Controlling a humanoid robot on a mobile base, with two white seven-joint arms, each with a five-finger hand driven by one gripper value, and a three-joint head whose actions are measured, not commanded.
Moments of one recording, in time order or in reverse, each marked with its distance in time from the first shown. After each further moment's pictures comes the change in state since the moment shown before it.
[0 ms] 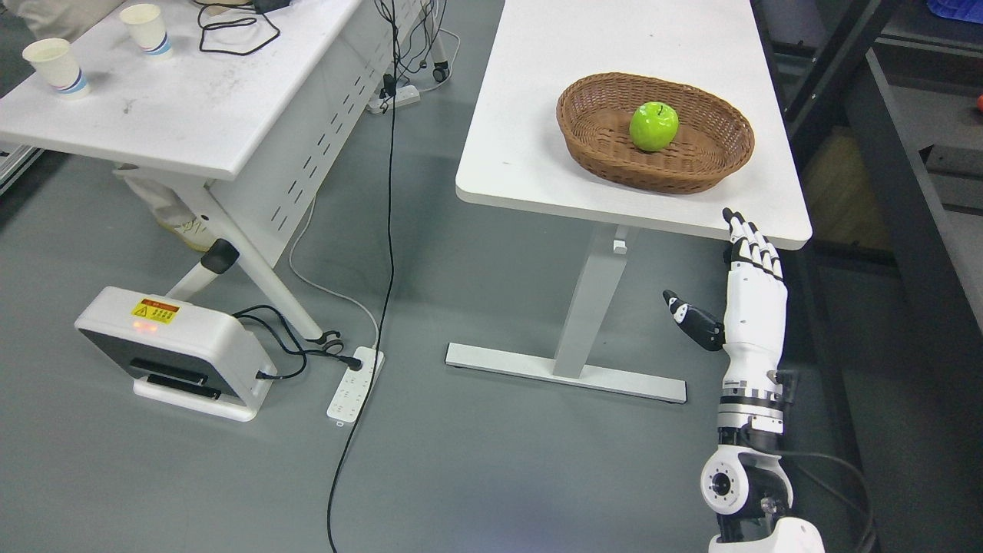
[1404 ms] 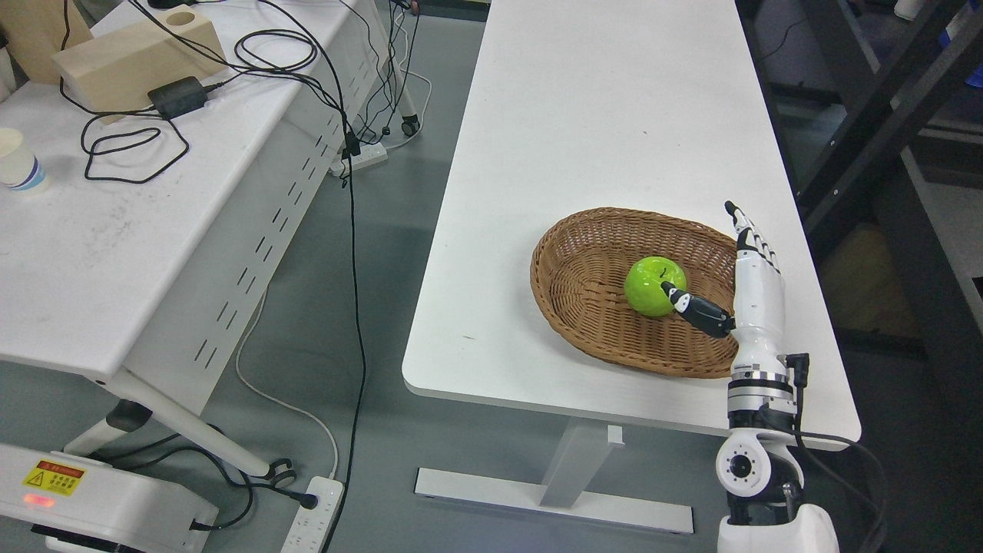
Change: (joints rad) left arm 0.000 0.000 0.000 0.000 0.000 0.000 0.000; right arm -0.042 0.000 -0.035 -0.005 -0.168 0.016 0.168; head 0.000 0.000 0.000
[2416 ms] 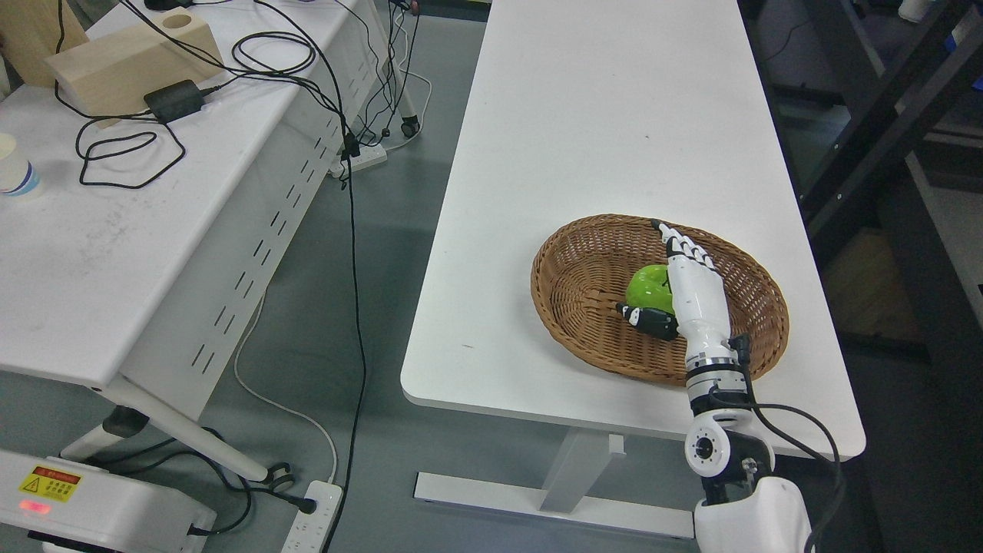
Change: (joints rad) left arm 0.000 0.000 0.000 0.000 0.000 0.004 0.000; right arm -0.081 0.000 0.087 0.128 0.178 0.007 0.104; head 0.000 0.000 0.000
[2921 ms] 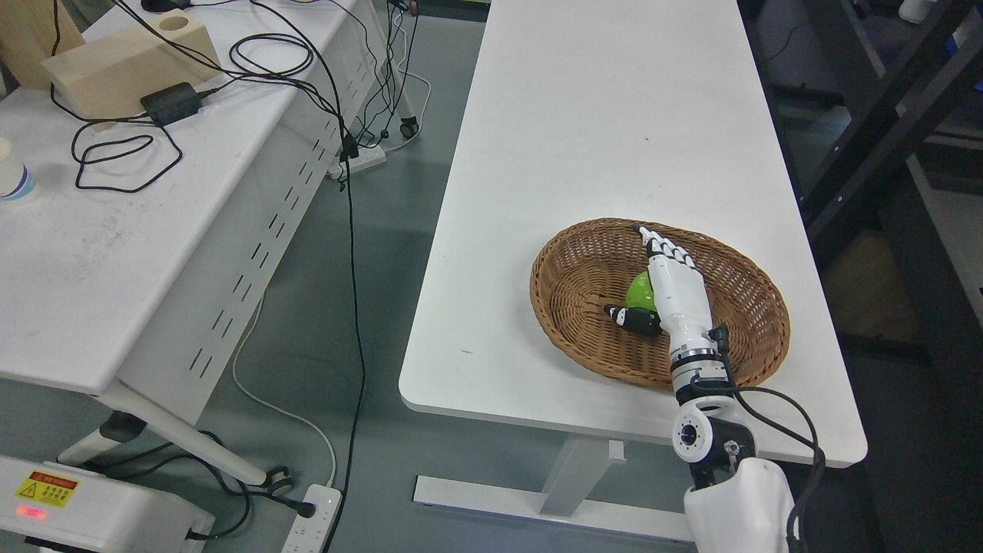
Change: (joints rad) left arm 0.000 0.000 0.000 0.000 0.000 -0.004 0.000; right arm -0.047 -0.006 0.029 0.100 0.027 0.008 0.001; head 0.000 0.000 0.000
